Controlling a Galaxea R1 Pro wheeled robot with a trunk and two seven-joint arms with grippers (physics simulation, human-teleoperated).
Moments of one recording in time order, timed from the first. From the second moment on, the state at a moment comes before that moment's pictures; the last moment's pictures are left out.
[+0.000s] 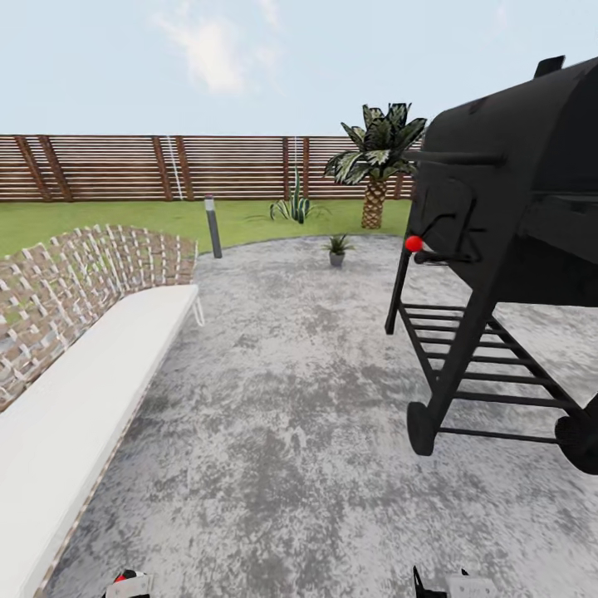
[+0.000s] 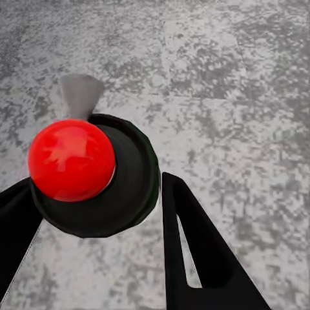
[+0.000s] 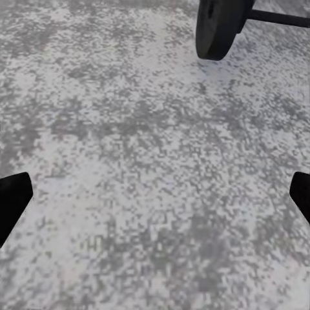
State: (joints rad) left arm -0.19 0.10 0.18 -0.40 0.02 -0.43 0.00; right arm -0.21 -0.07 0.01 -0.36 0.01 -0.57 -0.11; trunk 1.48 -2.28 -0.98
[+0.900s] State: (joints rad) left arm -0.19 0.10 0.18 -0.40 0.02 -0.43 0.00; right arm -0.21 -0.07 0.01 -0.36 0.01 -0.57 -0.11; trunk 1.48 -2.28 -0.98
